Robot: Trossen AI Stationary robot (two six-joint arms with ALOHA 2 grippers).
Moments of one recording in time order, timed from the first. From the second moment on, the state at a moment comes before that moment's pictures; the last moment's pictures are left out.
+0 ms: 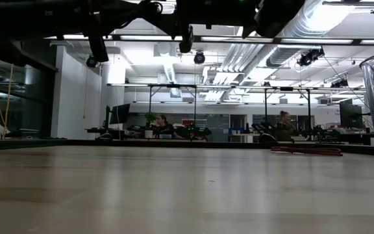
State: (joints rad) left arm -0.11 1.32 0.23 1.46 -0.46 -0.26; right arm 0.03 1.87 1.12 0.95 0.21 0.40
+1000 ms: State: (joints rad) left arm -0.11 1.32 0.23 1.42 -0.46 -0.26; right arm 0.03 1.87 1.12 0.94 0.21 0.39
